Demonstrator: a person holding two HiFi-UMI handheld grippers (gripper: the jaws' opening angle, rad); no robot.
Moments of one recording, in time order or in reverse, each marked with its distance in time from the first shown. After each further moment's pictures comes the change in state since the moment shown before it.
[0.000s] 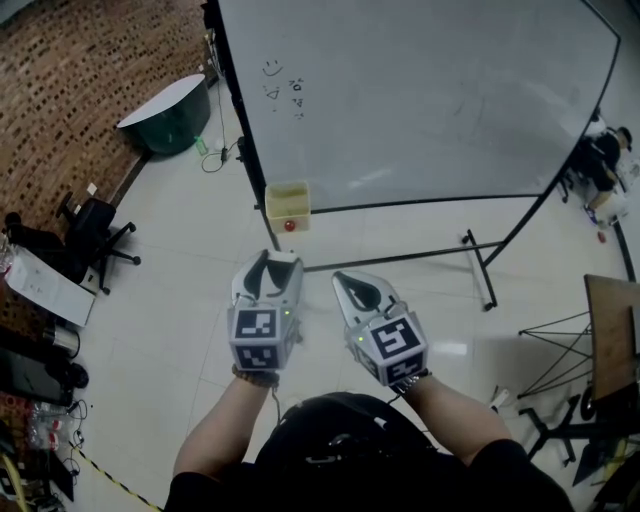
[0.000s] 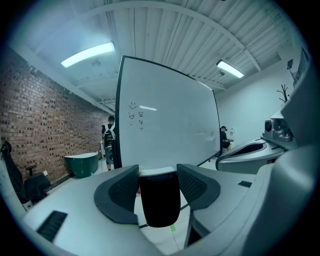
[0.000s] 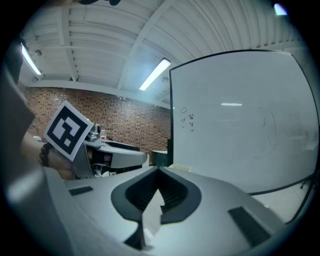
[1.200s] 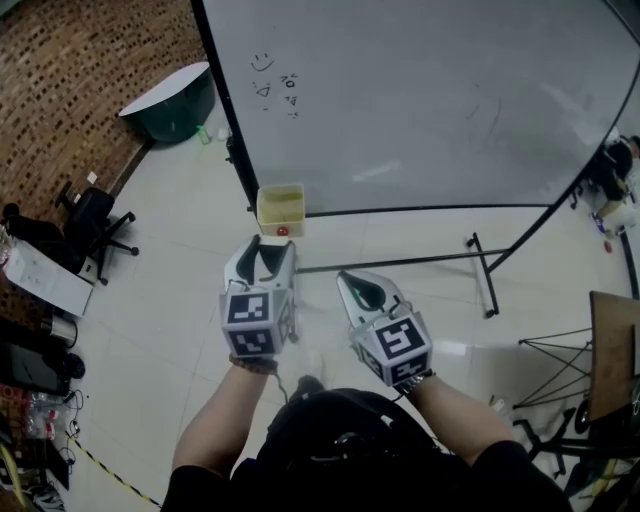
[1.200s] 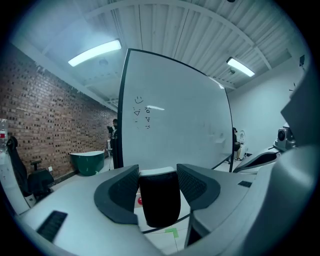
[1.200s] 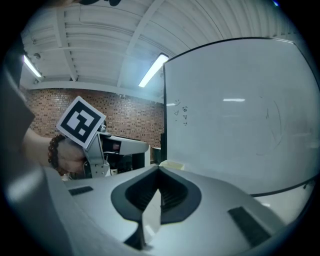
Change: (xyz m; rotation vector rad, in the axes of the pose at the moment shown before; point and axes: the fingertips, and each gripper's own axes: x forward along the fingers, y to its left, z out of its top) left arm 0.069 0.020 0.009 -0.049 -0.005 0.088; right arm 0.029 -0.056 -0.017 0.004 0.043 0.032
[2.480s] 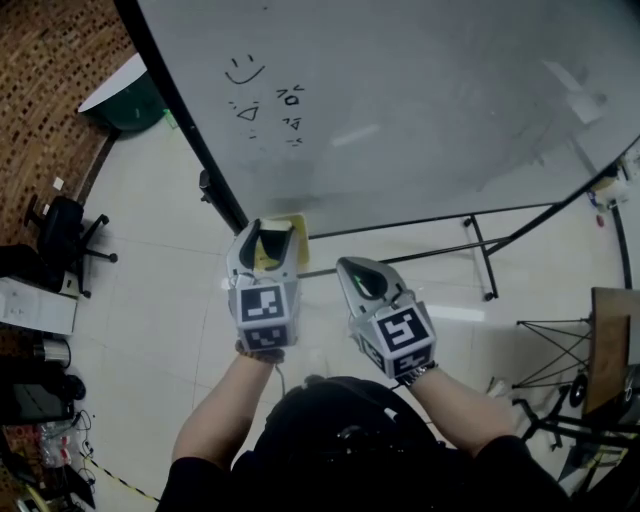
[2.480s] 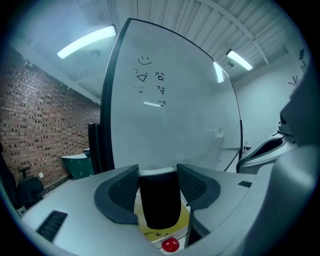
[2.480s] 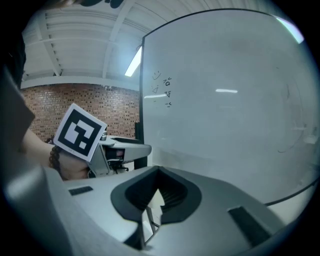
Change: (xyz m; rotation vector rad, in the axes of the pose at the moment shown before) left arm 0.177 0.063 -0.010 0.046 0.033 -0.049; right arm 0.153 -0.086 -0.003 0.069 0.085 -0.072
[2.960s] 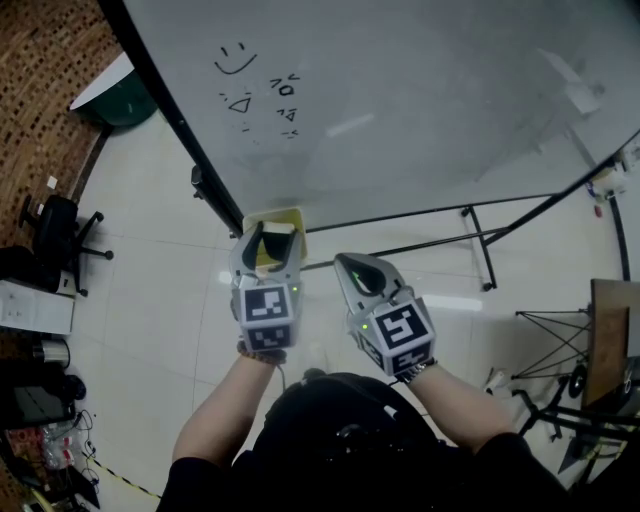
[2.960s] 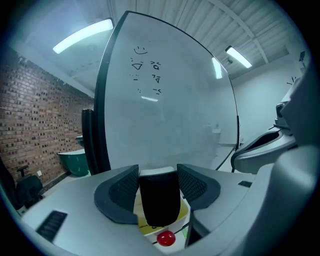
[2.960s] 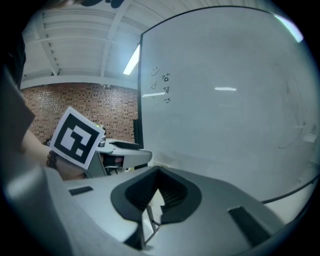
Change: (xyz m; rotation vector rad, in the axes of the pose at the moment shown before) left arm 0.007 -0.010 -0.025 -0.004 0.061 -0.031; right arm 0.005 -0.001 -0.007 0.008 0.026 -0.013
